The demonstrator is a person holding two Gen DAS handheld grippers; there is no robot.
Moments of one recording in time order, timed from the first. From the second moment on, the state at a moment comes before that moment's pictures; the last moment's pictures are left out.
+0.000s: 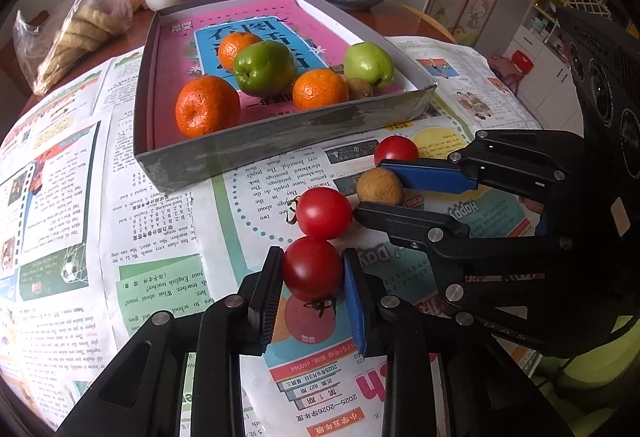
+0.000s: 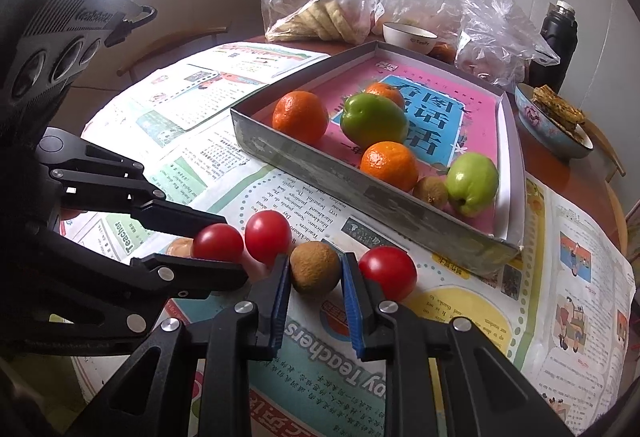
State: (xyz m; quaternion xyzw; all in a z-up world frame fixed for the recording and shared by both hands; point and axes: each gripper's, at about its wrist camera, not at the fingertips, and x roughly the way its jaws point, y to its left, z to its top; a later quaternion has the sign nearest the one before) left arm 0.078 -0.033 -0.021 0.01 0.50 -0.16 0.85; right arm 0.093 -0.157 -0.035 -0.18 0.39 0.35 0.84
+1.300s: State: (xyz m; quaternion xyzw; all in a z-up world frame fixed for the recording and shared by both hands) left arm 0.097 -0.025 0.039 0.00 0.44 -0.13 0.89; right arm 0.090 -0.192 0.034 -0.14 0.30 0.29 0.90
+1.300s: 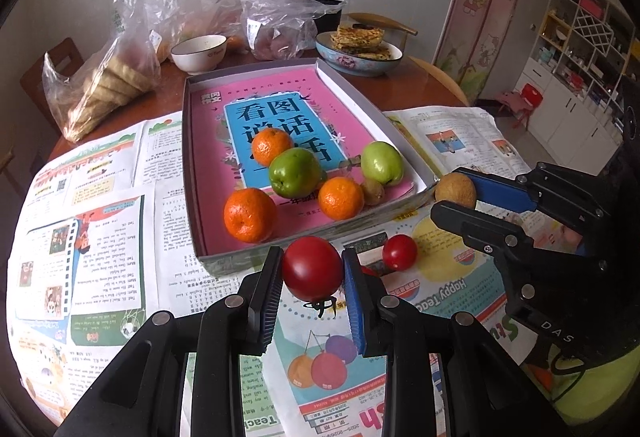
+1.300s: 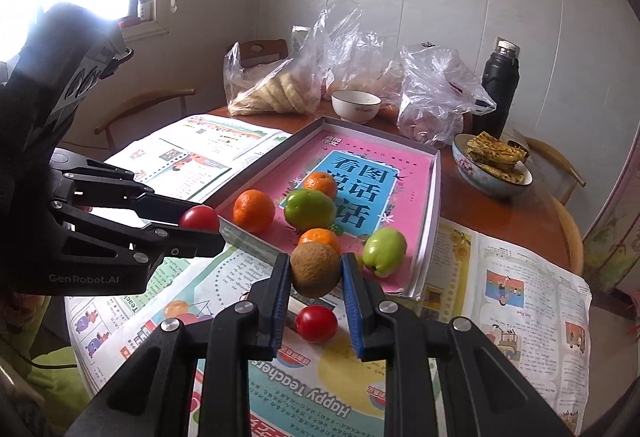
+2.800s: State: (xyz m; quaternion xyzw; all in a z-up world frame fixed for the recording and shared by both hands) left arm 0.163 -0.026 0.021 -0.01 0.45 -0.10 0.89; right arm 0.152 -0.205 0.011 -0.11 0.34 0.26 0.90
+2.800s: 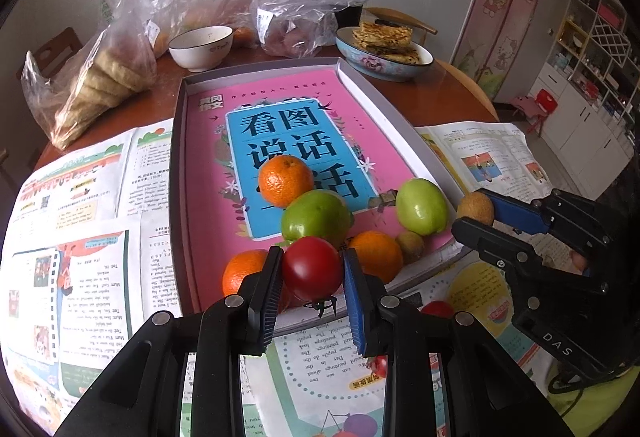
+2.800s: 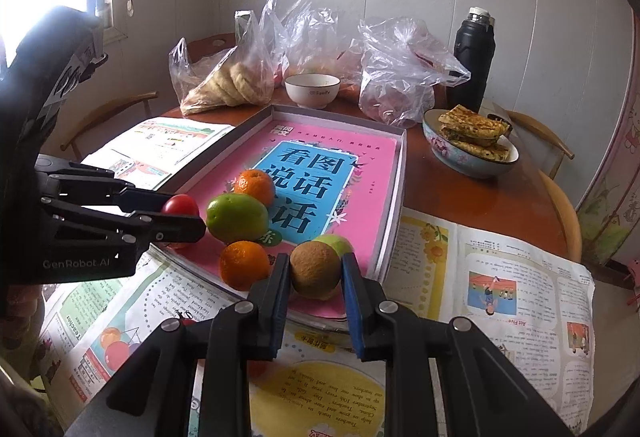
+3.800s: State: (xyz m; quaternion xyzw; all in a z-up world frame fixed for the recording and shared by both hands) left arm 0.166 -0.050 0.009 0.01 0.46 -0.12 0.88; right arm 0.157 -0.197 -0.010 -0.10 0.37 0.26 0.89
